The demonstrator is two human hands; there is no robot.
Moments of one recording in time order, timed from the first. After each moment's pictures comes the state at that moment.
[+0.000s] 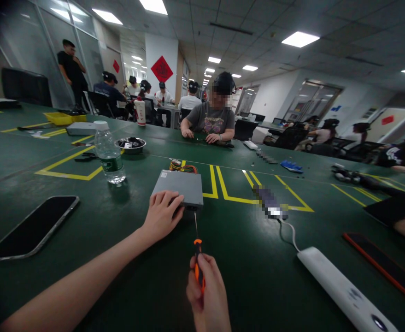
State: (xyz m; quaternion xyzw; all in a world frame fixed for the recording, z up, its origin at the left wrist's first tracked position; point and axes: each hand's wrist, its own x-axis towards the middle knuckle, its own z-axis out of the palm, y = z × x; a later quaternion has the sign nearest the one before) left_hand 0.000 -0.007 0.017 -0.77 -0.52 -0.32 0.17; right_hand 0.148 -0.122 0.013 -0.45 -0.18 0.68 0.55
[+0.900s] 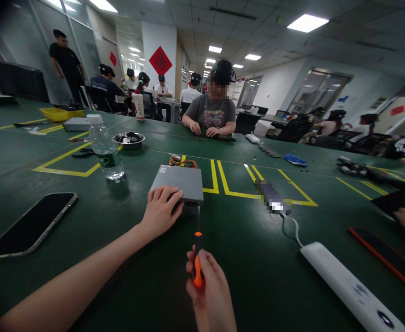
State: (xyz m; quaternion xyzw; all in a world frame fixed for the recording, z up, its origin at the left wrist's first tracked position) left_hand 0.000 -0.006 0.015 -0.77 -0.52 -0.33 0.17; right_hand 0.157 -0.119 0.013 -0.49 -0.15 0.67 0.54
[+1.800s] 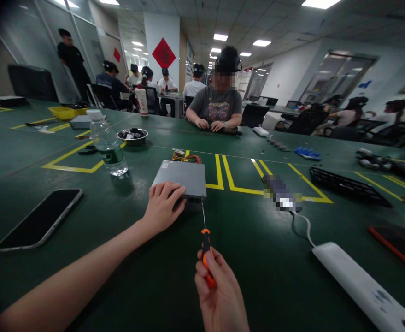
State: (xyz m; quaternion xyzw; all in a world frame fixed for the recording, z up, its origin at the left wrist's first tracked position) left_hand 0.000 -0.005 0.015 -0.77 -0.52 -0.32 0.17; right_hand 0.161 -0.120 0.028 -0.41 -0.01 0.71 0.57
